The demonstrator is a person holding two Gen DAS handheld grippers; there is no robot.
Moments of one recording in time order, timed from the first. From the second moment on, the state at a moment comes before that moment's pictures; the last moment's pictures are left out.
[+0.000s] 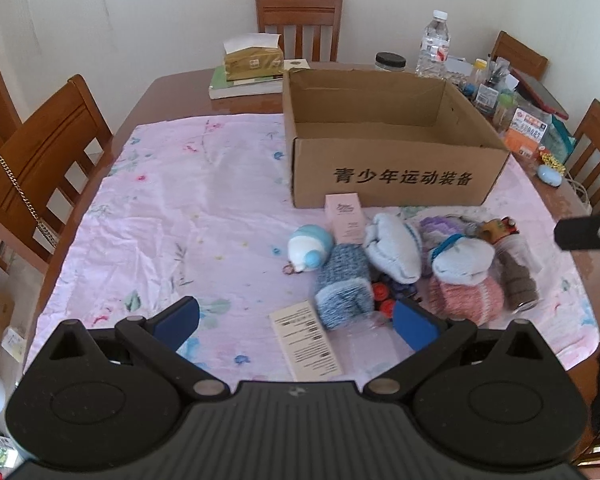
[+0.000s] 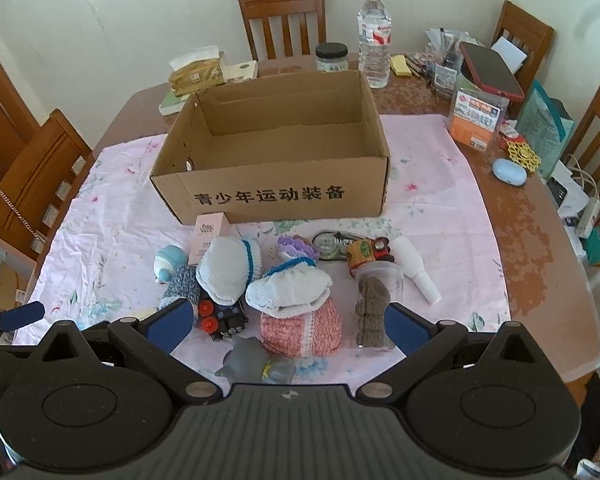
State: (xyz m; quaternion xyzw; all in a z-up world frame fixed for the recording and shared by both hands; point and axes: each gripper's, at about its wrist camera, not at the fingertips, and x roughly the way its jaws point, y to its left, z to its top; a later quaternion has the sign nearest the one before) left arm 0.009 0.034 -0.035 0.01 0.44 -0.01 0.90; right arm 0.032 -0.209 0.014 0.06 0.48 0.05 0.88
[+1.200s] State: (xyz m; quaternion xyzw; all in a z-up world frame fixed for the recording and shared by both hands) left arm 0.007 0.055 -0.110 0.14 0.42 -0.16 0.88; right arm 0.005 -0.188 -0.031 -0.02 0.46 0.15 0.88
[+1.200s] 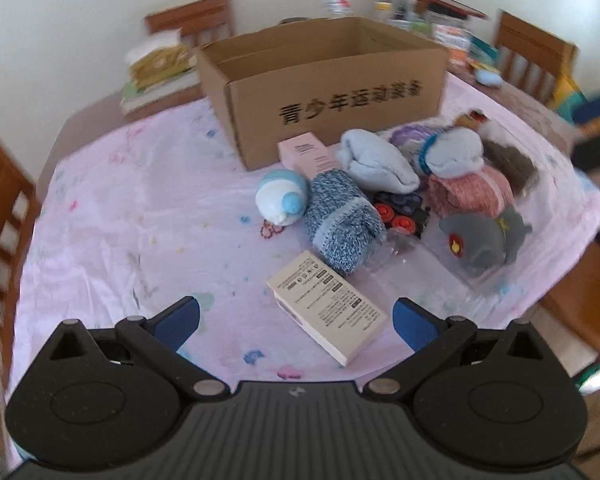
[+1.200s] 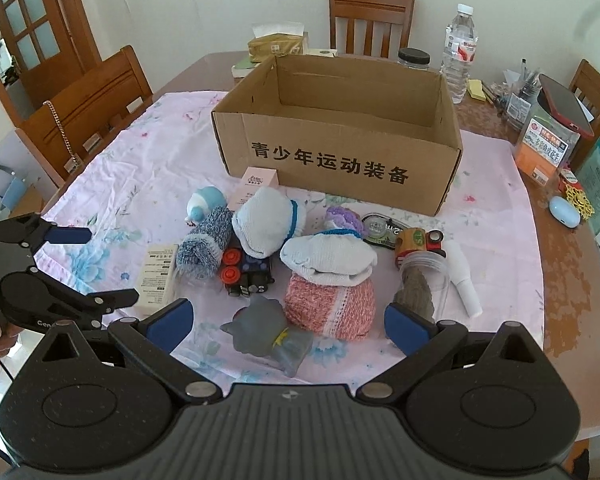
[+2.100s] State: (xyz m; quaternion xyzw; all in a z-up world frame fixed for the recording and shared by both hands) left arm 0.038 0.041 -0.149 0.25 0.39 -0.31 0.83; right arm 0.002 -0.178 -0.029 -0.03 0.46 0.13 0.88
